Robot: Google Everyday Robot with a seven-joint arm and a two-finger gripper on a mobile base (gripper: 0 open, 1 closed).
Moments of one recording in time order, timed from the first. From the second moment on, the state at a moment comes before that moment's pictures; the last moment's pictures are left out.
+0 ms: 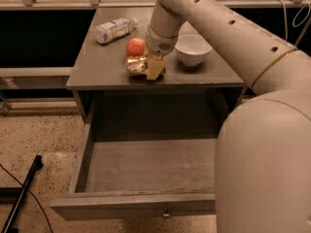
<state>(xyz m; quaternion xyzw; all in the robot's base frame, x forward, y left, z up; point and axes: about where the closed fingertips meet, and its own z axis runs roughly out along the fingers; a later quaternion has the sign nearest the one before) 0.691 0.015 0.841 -0.77 0.62 0.03 0.17</state>
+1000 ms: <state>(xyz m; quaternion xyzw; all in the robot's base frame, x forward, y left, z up) 0.695 -0.010 0.836 -0.76 0.64 0.02 0.14</state>
